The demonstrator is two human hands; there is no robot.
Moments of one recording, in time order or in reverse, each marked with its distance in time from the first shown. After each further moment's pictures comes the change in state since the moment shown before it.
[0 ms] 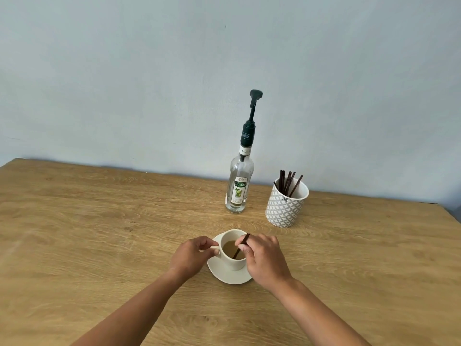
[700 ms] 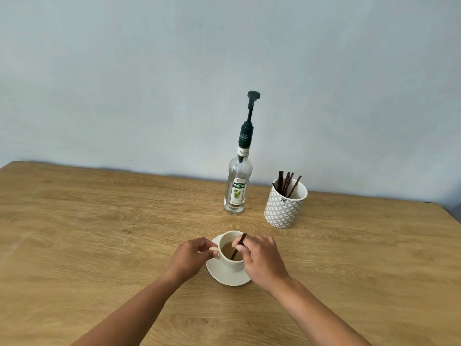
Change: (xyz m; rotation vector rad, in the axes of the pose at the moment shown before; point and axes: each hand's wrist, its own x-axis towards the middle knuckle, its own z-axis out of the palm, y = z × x) left_hand -0.001 0.004 -0.003 0.030 -0.015 0.015; right_hand 0.005 -0.002 0.001 0.026 -0.063 0.042
